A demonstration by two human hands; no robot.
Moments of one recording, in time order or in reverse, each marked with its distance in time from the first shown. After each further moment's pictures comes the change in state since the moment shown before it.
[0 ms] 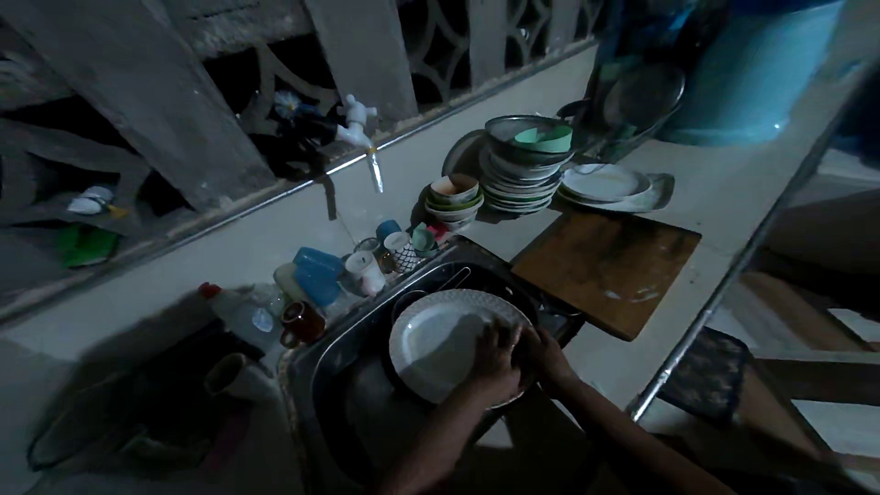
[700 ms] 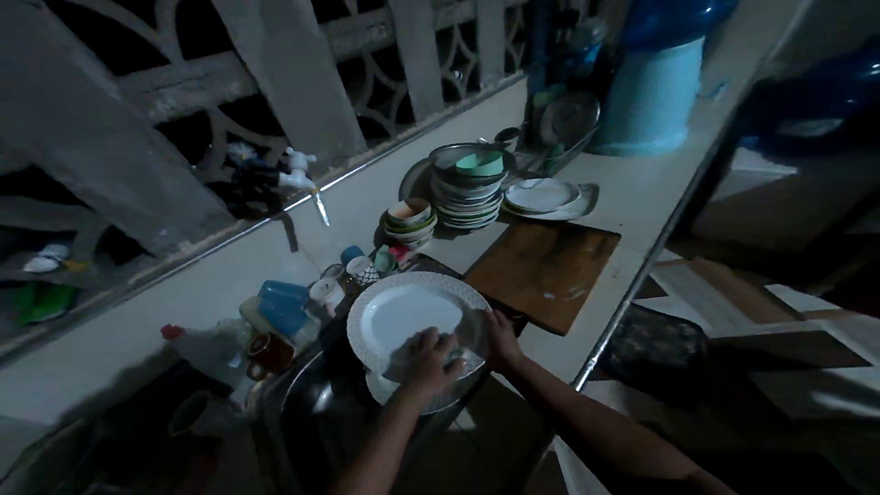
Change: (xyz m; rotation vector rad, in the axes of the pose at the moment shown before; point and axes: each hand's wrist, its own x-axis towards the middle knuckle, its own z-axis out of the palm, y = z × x) left_hand -0.023 0.038 -0.055 0.224 -0.034 -0.182; right_hand 0.008 -0.032 -0.026 0.471 0.046 -0.008
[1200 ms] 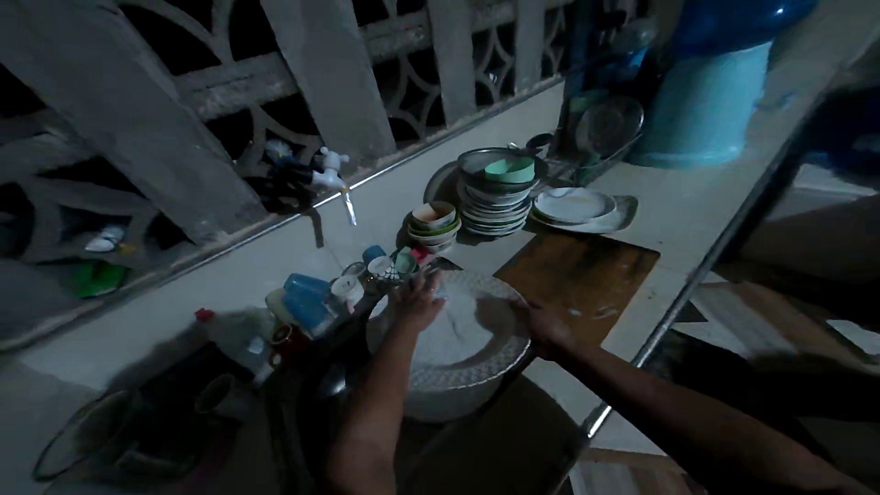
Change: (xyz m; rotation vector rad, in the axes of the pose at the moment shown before) left_hand 0.087 -0.040 -0.078 0.156 0.217 -0.131; right_hand 0.001 -0.082 -0.015 -0.244 -0.139 0.072
